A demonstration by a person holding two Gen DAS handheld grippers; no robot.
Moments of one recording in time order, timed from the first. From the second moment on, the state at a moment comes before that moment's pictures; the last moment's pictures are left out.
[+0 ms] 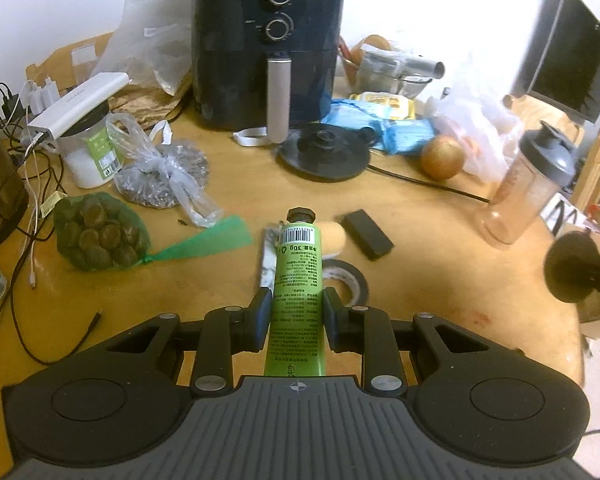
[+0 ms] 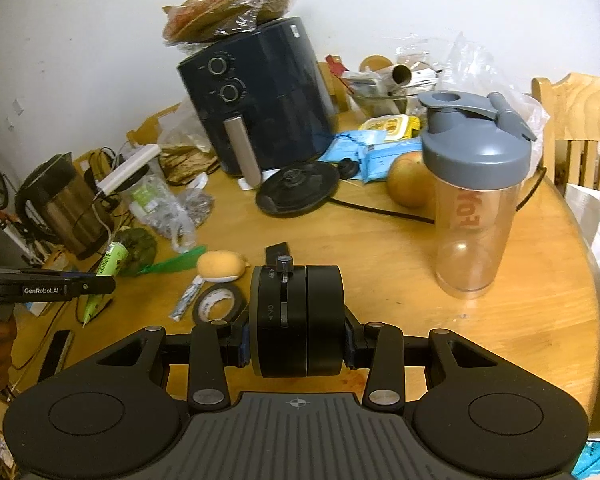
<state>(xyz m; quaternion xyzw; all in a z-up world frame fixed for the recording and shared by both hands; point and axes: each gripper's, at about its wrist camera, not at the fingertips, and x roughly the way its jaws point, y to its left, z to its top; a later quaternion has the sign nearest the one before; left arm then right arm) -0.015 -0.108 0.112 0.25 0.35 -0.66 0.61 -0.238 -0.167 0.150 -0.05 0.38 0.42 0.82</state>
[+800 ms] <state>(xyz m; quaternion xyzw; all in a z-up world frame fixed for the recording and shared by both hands) -0.049 -0.021 0.098 0.26 0.41 -0.65 0.58 -0.299 -0.151 0.144 -0.10 0.40 0.48 0.78</state>
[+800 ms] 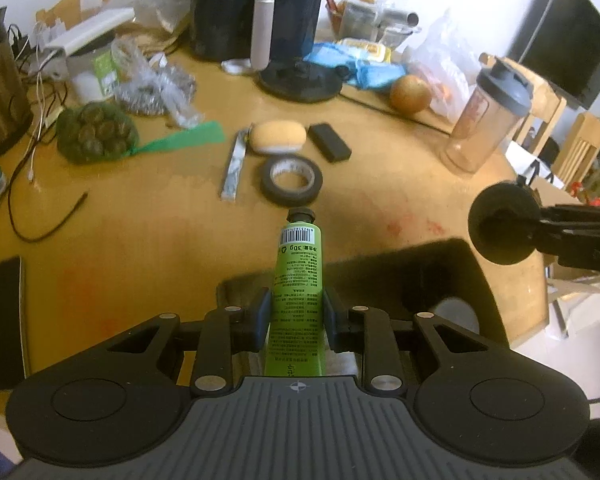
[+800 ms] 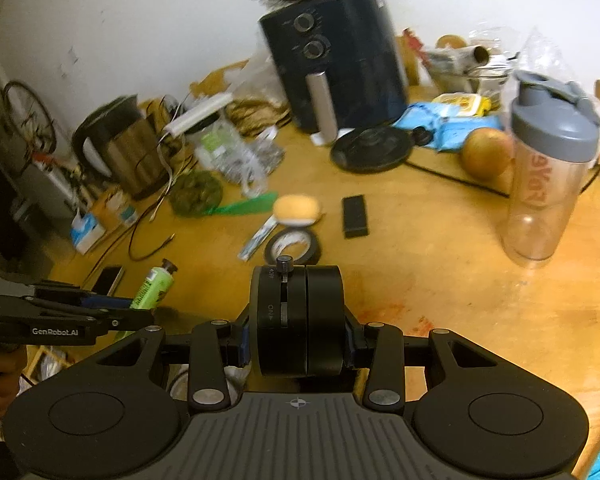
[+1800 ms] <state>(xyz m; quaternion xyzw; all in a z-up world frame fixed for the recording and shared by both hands) -0.025 0.009 0.106 0.24 0.42 -0.61 0.63 -0.326 -0.077 0.123 -0.22 0.44 0.53 0.69</state>
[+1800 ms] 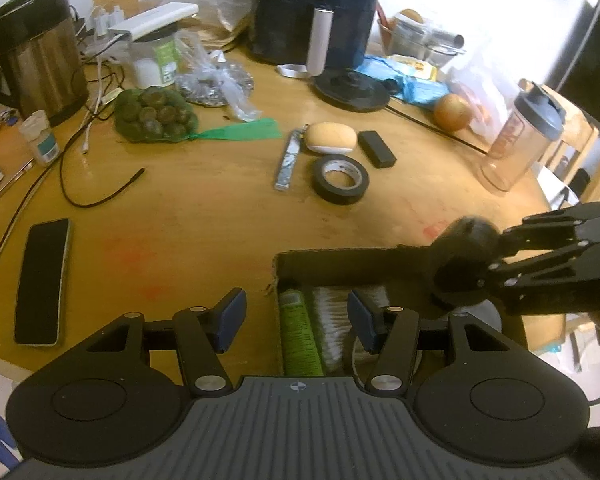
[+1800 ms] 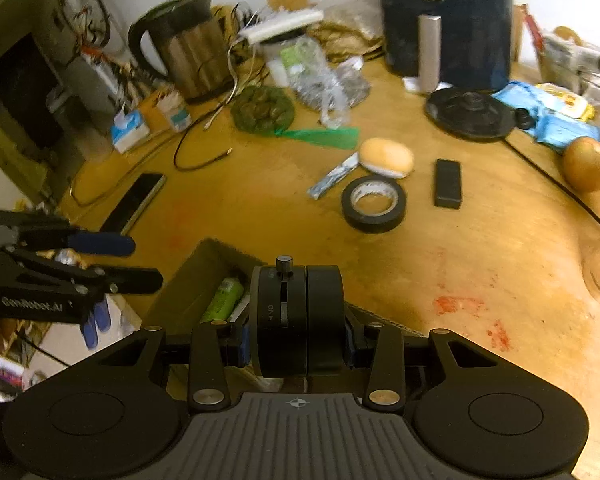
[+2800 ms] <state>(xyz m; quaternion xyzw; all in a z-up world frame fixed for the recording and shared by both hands) -0.039 -0.019 0.139 0.25 0.32 -0.59 0.69 -0.323 -0.107 0.153 -0.26 0.31 0.43 0.81</state>
